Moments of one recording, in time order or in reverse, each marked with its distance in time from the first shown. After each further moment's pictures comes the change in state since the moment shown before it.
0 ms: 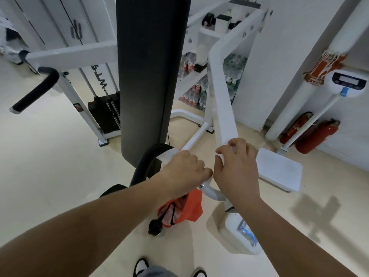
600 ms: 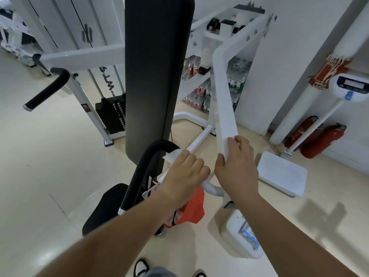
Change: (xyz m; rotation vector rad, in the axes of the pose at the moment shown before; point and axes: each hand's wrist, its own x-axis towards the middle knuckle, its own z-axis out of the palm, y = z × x) left_hand -0.008 0.033 0.018 -0.016 0.312 -0.239; right_hand -0.002 0.000 -0.006 0.122 -0.080 0.111
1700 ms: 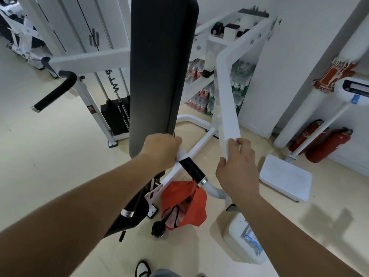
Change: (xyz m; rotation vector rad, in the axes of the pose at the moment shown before) left_hand 0.013 -0.090 -0.027 -0.103 -0.435 -0.404; right_hand 0.003 -0.001 0.002 -0.059 -0.053 -0.005
